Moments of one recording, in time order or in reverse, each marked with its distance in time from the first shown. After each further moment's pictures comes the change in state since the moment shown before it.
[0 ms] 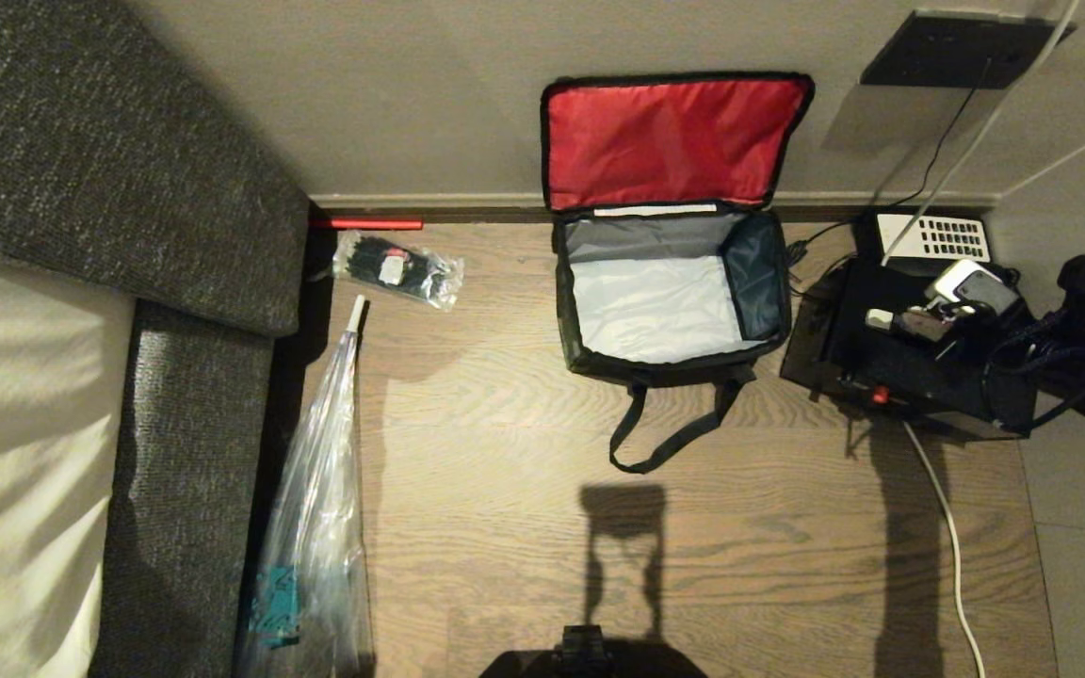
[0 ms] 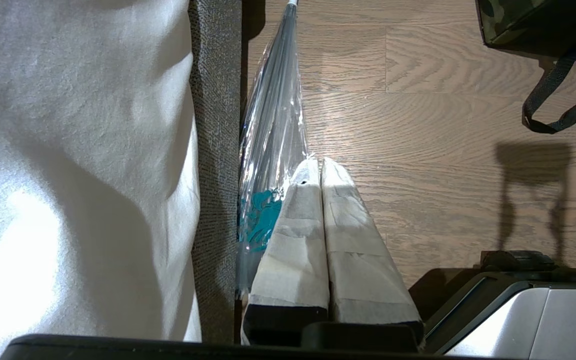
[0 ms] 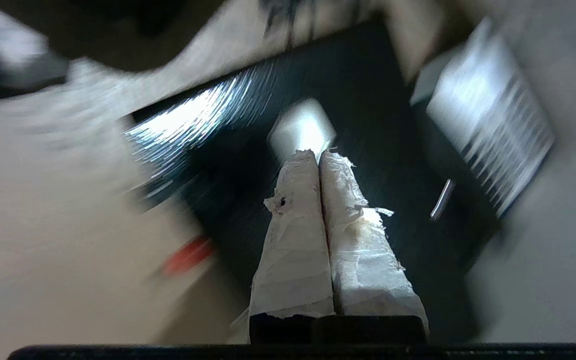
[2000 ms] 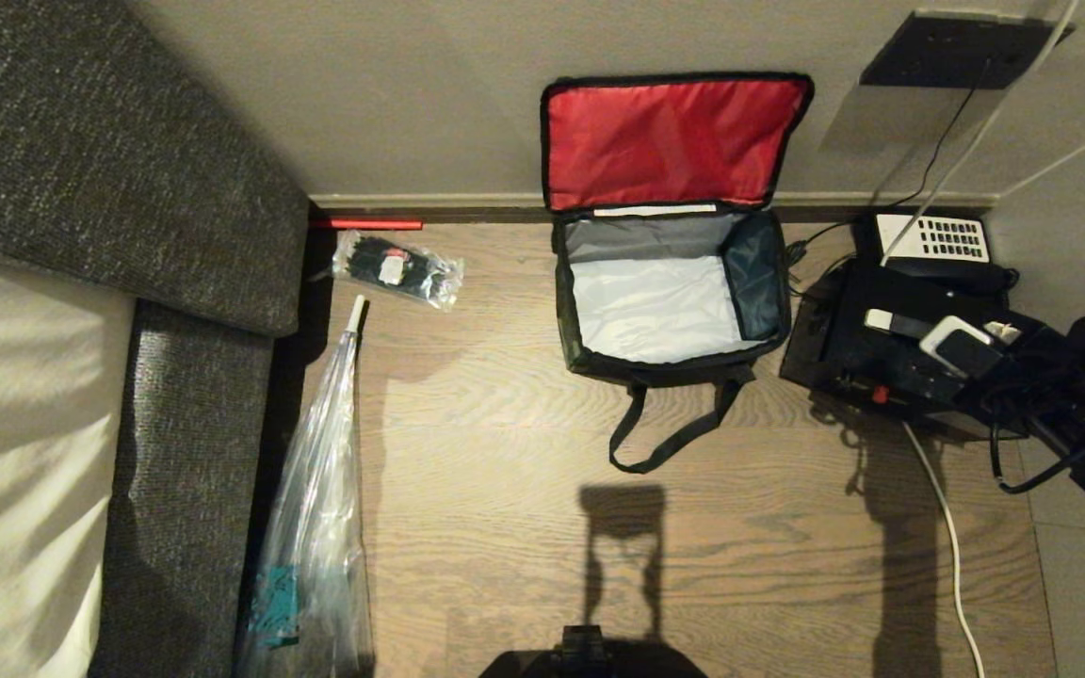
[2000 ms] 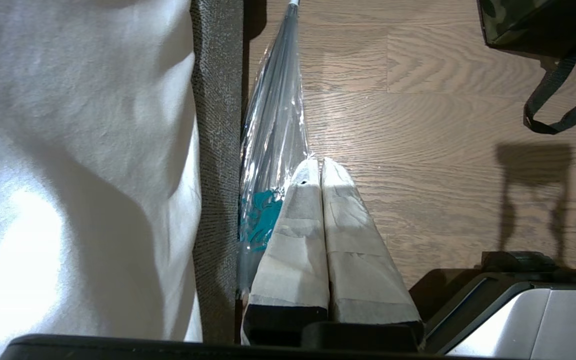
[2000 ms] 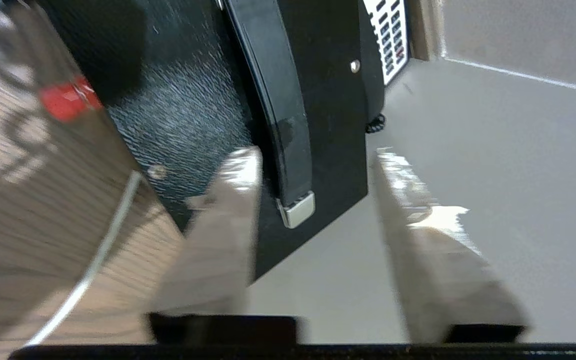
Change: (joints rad) left arm 0.000 0.000 0.000 0.000 0.000 0.000; right arm 0.040 -0.017 0.306 -0.345 -0.475 -0.270
